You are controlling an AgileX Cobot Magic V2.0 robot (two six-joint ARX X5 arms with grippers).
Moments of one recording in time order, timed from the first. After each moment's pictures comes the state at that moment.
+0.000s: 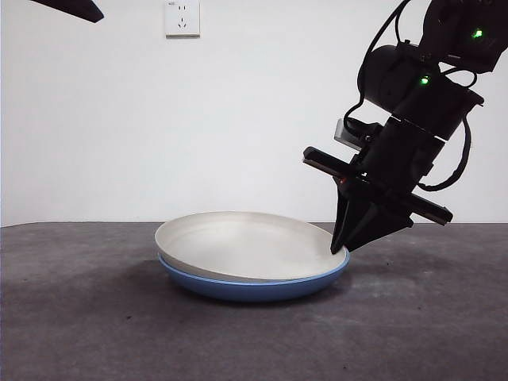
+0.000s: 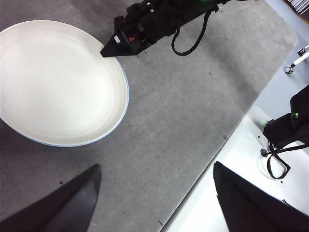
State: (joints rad) left arm -0.56 0.96 1.06 -0.83 0.47 -0.07; right arm 0.39 1.74 1.03 -0.25 -0.28 0.44
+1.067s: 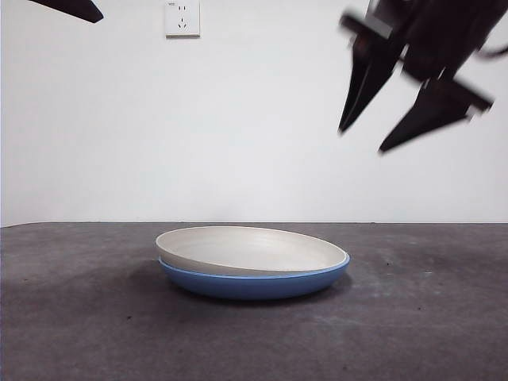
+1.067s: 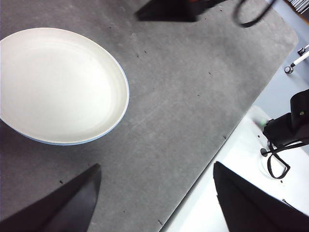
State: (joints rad) left arm -0.56 0.96 1.06 -0.83 0.47 -0.07; right arm 0.40 1.32 1.03 -0.51 -0.29 0.34
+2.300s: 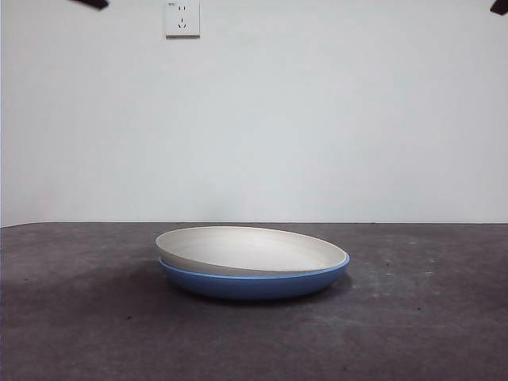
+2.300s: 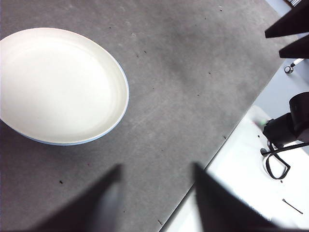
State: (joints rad) left arm -0.56 0.96 1.06 -0.83 0.47 -0.07; right arm 0.53 0.82 1.03 -1.02 -0.29 0.18
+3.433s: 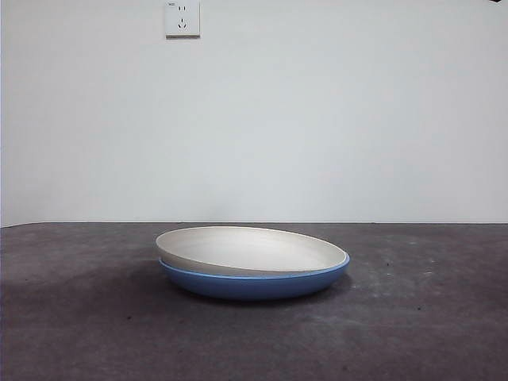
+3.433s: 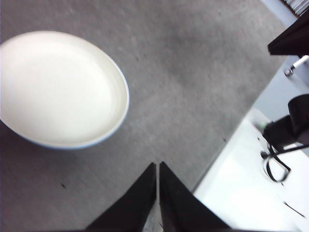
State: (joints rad) left arm -0.55 0.92 1.06 -0.82 0.46 -0.06; right arm 0.53 0.82 1.03 -1.03 -0.29 0.16
